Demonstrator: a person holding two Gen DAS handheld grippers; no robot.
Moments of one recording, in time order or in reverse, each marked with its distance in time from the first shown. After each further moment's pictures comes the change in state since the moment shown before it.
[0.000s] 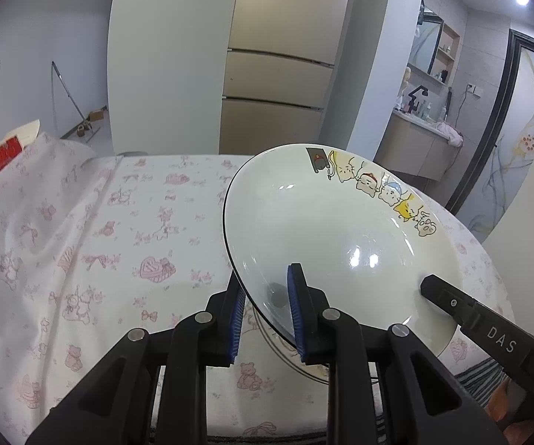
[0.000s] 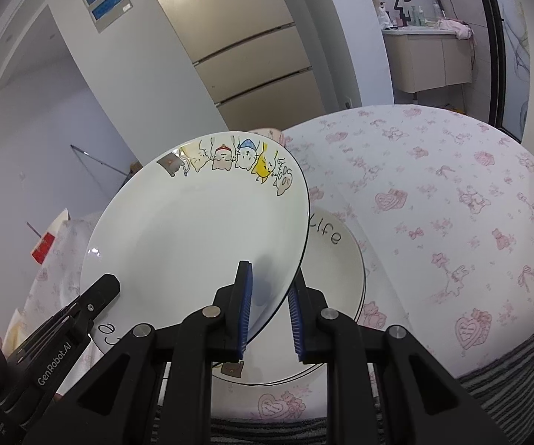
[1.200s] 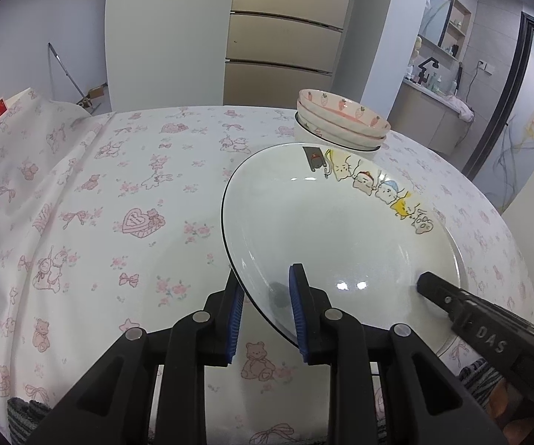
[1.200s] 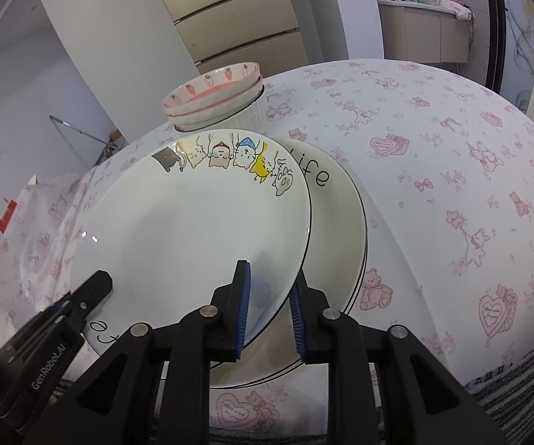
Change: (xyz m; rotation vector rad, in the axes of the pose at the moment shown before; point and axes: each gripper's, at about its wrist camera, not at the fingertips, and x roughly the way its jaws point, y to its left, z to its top) left arm 0.053 0.006 -0.036 0.007 0.103 0.025; right arm 0.058 -0.014 -0.028 -0.040 0.129 -0.090
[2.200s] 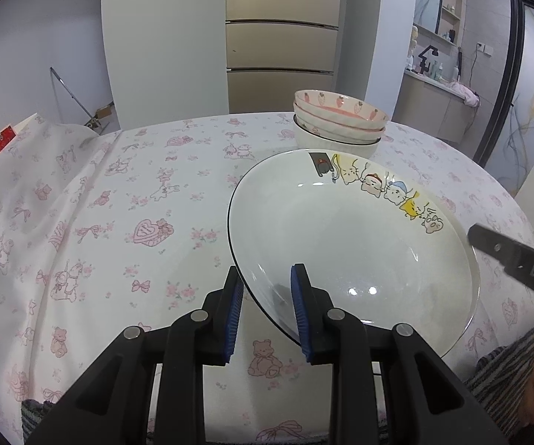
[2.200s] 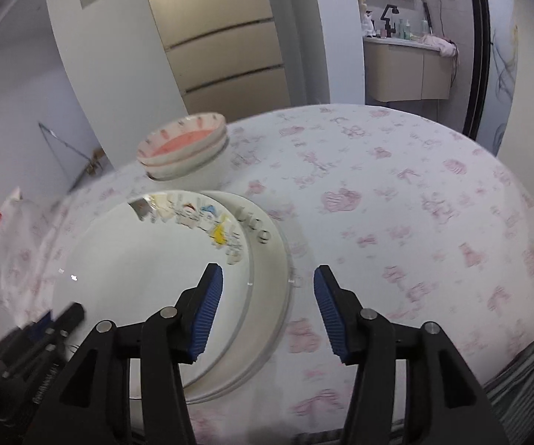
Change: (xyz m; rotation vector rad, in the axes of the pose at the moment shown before) left arm -0.003 -0.013 -0.002 0.075 -0.020 0.078; right arm -0.023 -0.030 0.026 -0.046 -0.089 -0.098
